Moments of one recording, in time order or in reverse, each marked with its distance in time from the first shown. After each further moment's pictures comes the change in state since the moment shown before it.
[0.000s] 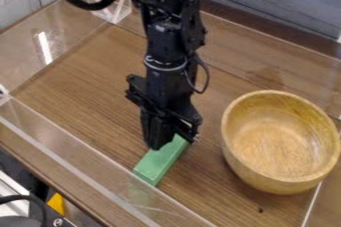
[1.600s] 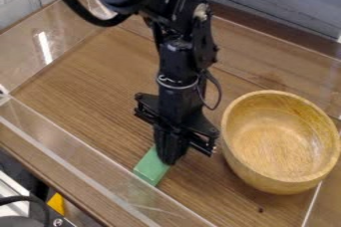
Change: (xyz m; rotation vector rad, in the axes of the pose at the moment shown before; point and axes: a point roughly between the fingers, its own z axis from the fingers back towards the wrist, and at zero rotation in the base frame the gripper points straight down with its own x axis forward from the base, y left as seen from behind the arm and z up) arm 0.001 -0.015 -0.015 -0.028 0.022 0.124
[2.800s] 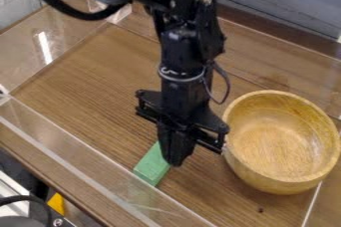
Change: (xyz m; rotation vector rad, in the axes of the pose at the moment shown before) arm -0.014 -0.019 0.021 -0.033 -0.005 0.009
